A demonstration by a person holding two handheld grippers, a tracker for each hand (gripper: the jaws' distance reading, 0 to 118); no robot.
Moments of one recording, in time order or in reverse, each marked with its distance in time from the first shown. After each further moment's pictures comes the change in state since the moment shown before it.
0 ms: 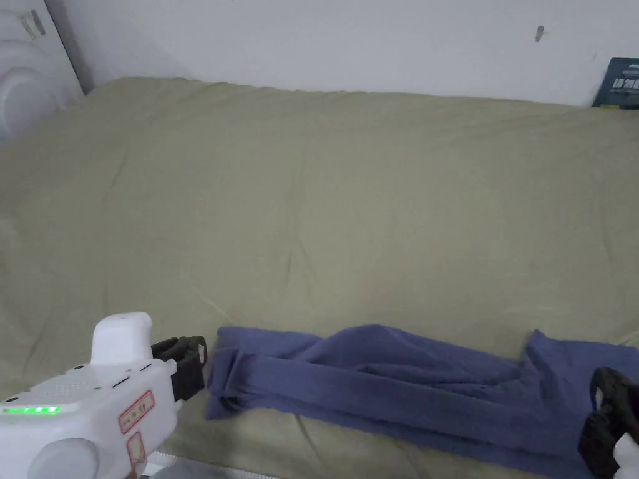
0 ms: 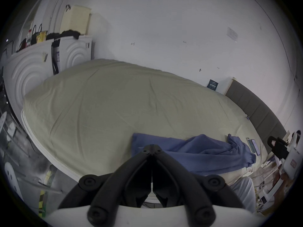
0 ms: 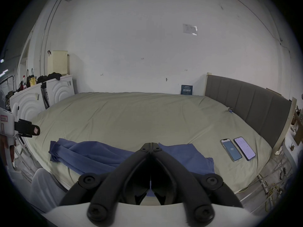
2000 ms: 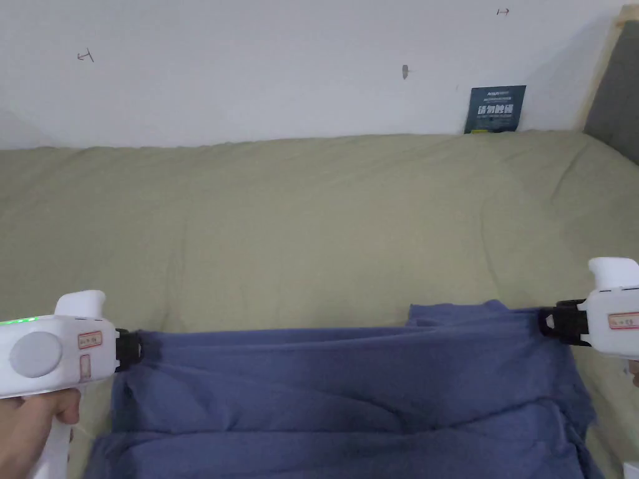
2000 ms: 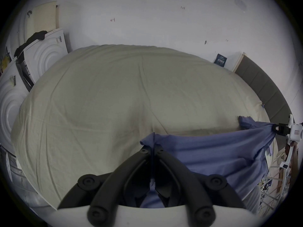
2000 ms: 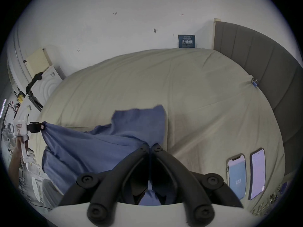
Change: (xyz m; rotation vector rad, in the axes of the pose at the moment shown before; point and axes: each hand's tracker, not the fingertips) left arm 0.051 0.129 -0.201 -0.256 0.006 -0.142; right arm 0.211 0.077 -0.228 -0.485 0.148 -0.158
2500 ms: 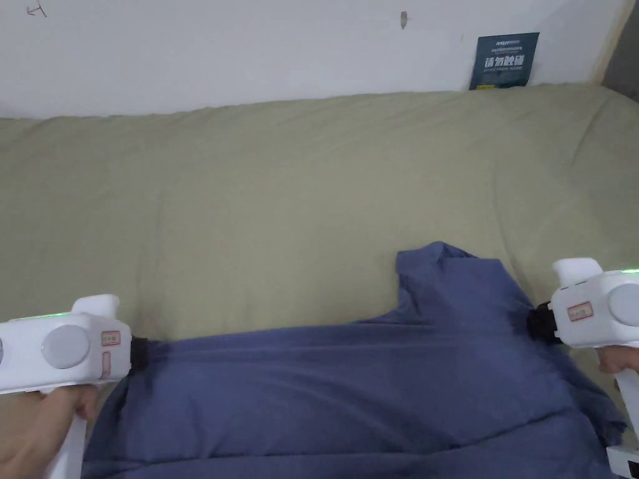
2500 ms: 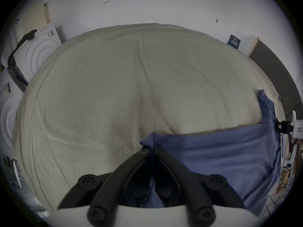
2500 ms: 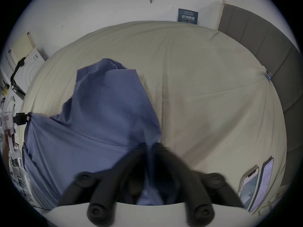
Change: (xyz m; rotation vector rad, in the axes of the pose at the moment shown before) left arm 0.017 0.031 -0.122 -0.171 0.096 -0.036; right arm 0.014 0.018 -0.140 -0.185 -0.117 0.046
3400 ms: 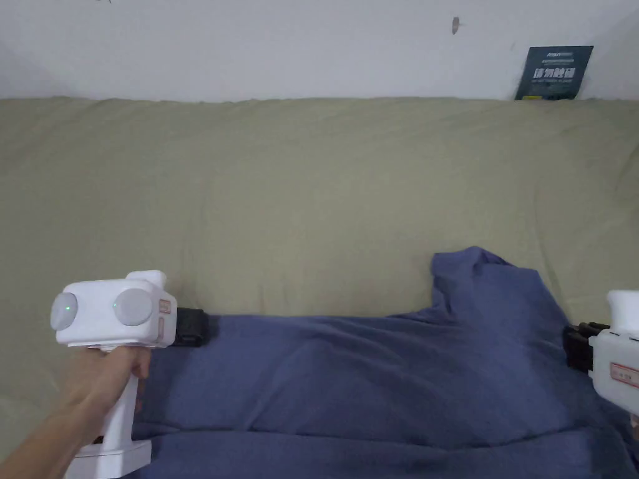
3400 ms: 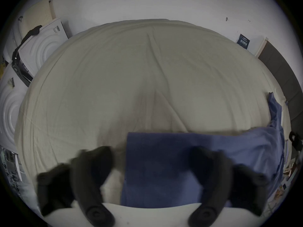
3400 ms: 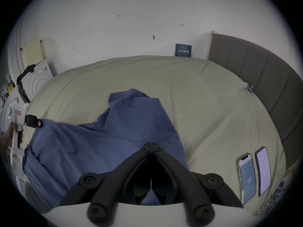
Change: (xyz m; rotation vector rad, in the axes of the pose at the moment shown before) left arm -0.009 0.005 -0.024 -0.036 0.055 0.048; right arm -0.041 -0.049 0.037 0.253 -0.033 0.002
